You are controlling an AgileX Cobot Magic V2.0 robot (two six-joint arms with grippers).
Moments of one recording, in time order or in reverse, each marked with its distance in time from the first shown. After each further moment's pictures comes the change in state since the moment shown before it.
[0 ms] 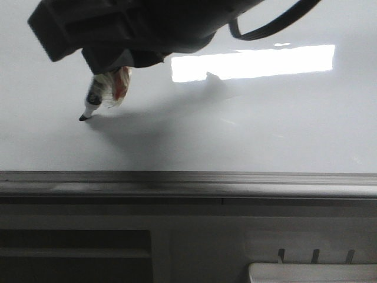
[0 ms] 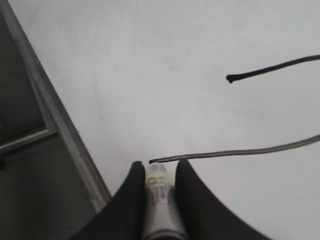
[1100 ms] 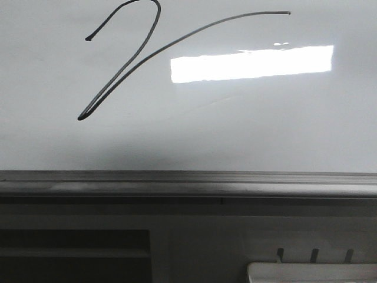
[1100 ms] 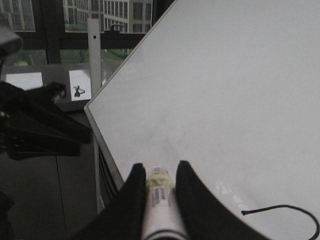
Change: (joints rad) left arm -0.010 0.015 -0.095 -0.187 0.181 0.236; right arm 0.011 -0.416 0.036 0.091 0.277 -0.078
